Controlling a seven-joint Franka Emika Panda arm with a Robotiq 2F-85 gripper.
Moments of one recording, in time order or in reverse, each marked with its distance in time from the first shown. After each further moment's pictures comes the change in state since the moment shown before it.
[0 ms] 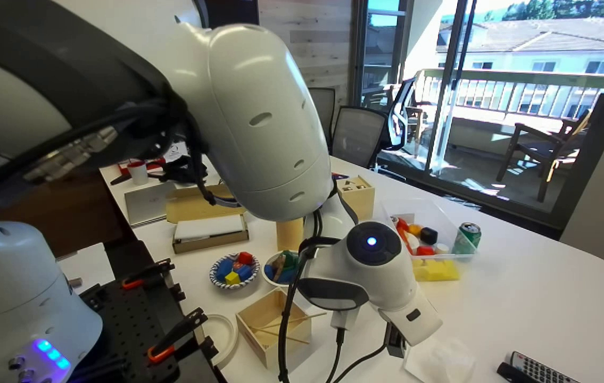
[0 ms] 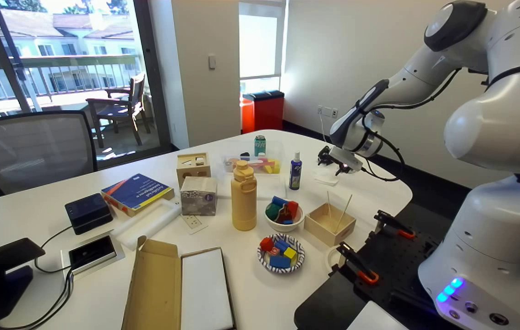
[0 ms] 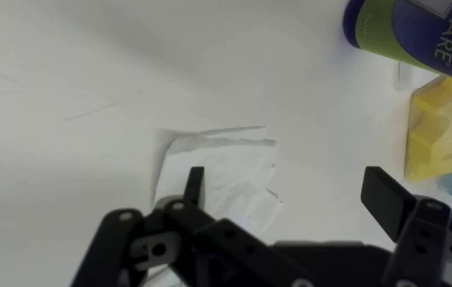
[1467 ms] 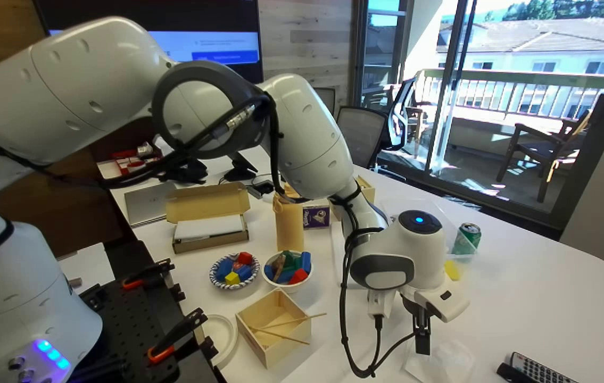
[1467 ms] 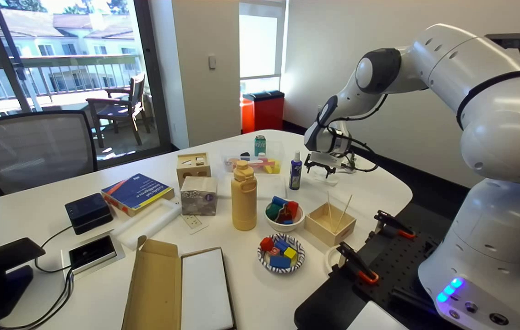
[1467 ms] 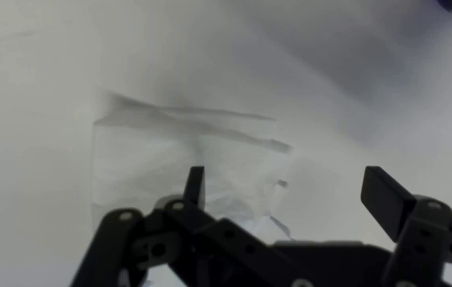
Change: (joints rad) arm 0.592 0.213 -0.509 0.517 0.214 -0.379 0.089
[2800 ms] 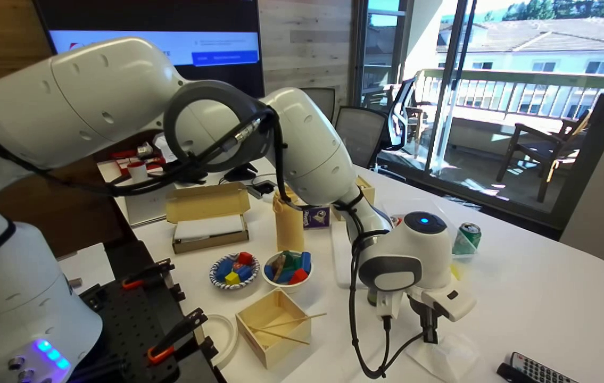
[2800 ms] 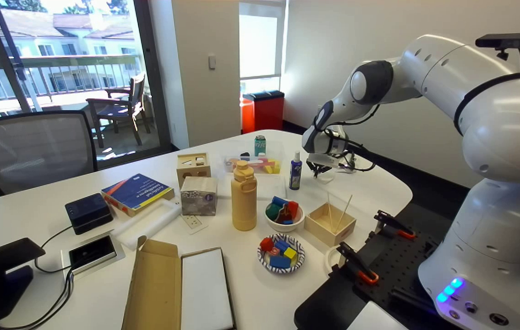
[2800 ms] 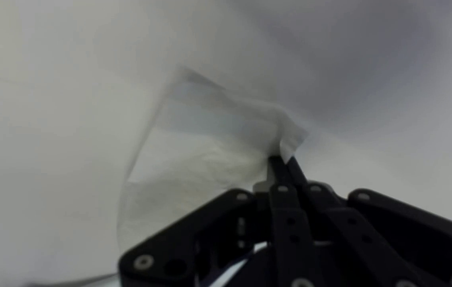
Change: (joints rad) arm 0.037 0.073 -0.051 0.117 0.001 -0.039 0.026
